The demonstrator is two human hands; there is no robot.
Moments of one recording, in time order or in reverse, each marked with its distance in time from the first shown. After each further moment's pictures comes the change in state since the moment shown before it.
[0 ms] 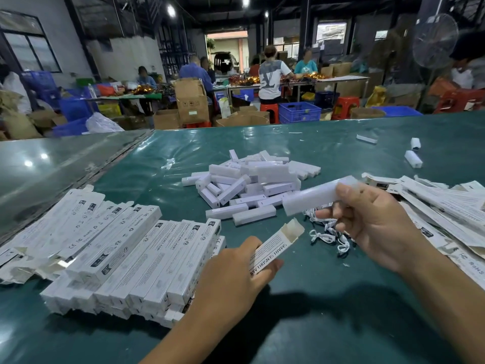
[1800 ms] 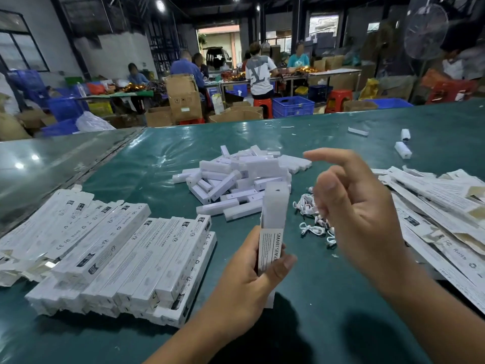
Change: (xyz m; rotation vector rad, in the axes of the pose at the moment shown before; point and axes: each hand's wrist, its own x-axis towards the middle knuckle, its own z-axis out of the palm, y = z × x) left_hand -0.009 0.030 0.010 -0.852 -0.168 0.119; right_hand -0.035 -0.020 0.044 -0.633 0.064 -0.537
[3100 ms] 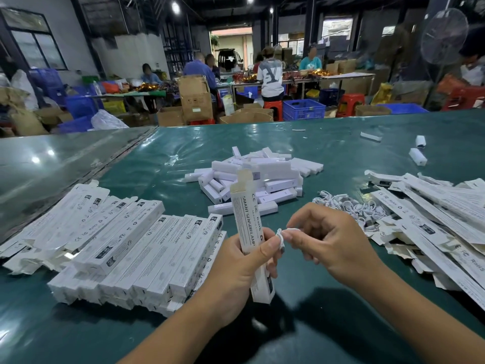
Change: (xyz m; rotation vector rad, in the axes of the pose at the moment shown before) left_hand 0.011 -0.013 -0.019 -0.437 0.141 -0.120; right_hand -0.019 0.053 0.023 0.120 -0.317 0.236
